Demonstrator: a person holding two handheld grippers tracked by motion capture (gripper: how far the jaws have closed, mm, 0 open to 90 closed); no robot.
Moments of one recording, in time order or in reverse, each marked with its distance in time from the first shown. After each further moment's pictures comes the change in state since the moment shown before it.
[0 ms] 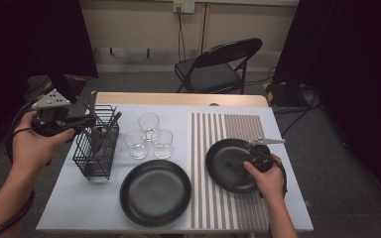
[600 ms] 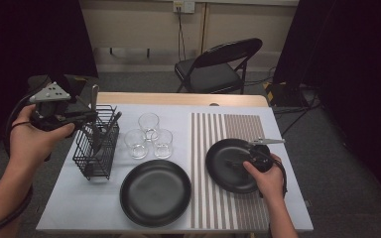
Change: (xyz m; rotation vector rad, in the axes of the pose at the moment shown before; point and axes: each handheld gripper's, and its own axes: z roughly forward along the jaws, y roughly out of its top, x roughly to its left) left arm -0.005 0.019 -0.007 -0.006 -0.012 0.027; right arm 0.000 0.000 0.000 -0.004 0.004 -0.002
